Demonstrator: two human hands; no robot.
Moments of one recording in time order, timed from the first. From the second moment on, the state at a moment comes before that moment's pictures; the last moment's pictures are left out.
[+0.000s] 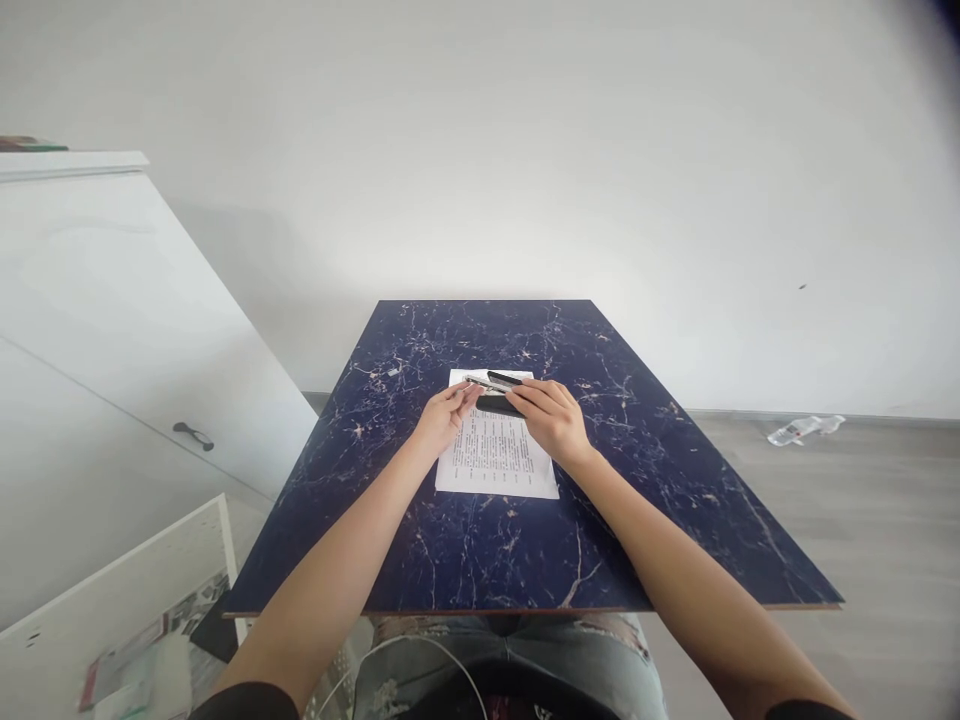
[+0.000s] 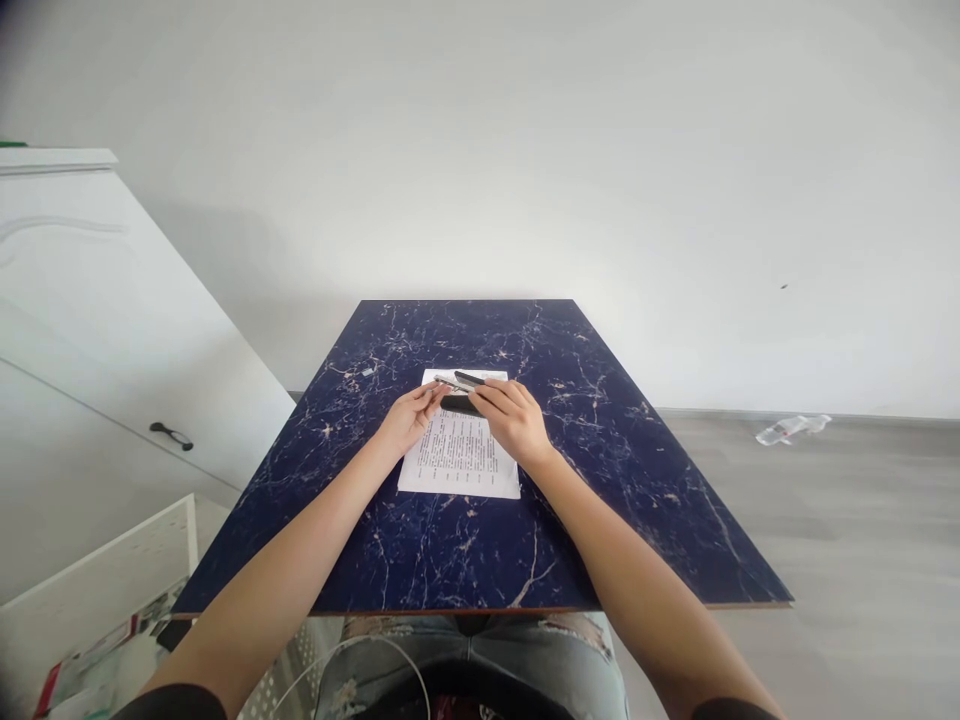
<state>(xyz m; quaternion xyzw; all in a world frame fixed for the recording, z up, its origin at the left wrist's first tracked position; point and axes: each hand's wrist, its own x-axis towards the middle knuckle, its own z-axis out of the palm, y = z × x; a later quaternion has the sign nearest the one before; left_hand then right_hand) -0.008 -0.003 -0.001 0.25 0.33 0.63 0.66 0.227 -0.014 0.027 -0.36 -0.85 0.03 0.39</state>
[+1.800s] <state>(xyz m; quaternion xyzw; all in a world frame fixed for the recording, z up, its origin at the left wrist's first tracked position) -0.075 0.009 0.006 0.49 0.63 0.60 -0.01 0.349 0.119 0.008 -0.68 -0.66 0.00 0.33</state>
